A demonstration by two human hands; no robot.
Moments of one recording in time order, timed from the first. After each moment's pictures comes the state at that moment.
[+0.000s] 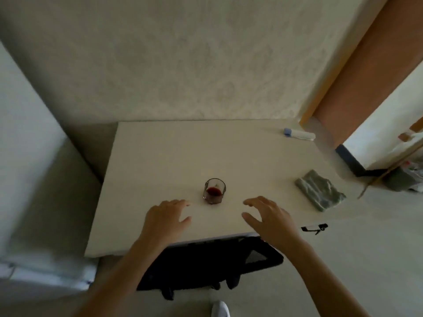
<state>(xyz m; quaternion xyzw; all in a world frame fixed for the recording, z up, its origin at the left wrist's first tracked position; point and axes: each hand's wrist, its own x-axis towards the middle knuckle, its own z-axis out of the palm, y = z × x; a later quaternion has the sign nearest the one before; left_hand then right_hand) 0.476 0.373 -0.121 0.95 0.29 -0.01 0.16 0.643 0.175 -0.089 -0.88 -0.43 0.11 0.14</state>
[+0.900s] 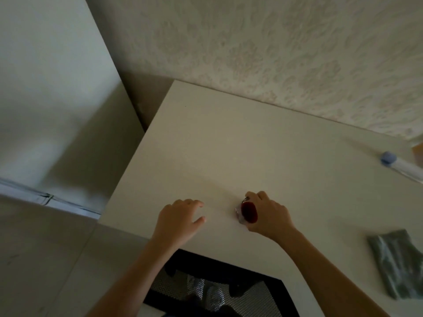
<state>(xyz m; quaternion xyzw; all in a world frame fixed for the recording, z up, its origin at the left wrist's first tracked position) 0.510 0.423 -0.190 0.86 0.44 -0.05 0.25 0.740 0.337 -0.204 -0.78 -0.57 0.24 -0.05</state>
